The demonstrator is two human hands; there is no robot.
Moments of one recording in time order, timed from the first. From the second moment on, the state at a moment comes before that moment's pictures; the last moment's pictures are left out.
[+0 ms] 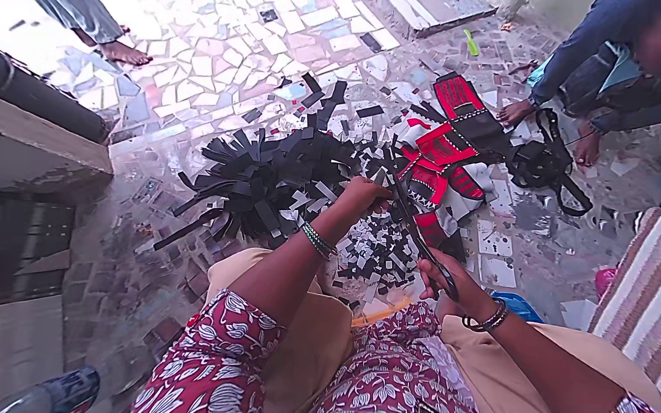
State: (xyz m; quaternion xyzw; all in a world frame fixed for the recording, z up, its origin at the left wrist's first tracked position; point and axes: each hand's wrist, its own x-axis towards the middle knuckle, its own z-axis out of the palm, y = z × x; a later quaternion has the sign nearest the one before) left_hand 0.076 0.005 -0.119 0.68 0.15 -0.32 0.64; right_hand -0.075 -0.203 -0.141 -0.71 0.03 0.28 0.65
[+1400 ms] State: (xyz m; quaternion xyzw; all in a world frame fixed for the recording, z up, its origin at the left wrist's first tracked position) left_hand 0.063 -0.006 -0.123 0.69 0.12 -0.33 0.63; right_hand -0.073 -0.204 -0.150 -0.74 0.04 0.29 0.61
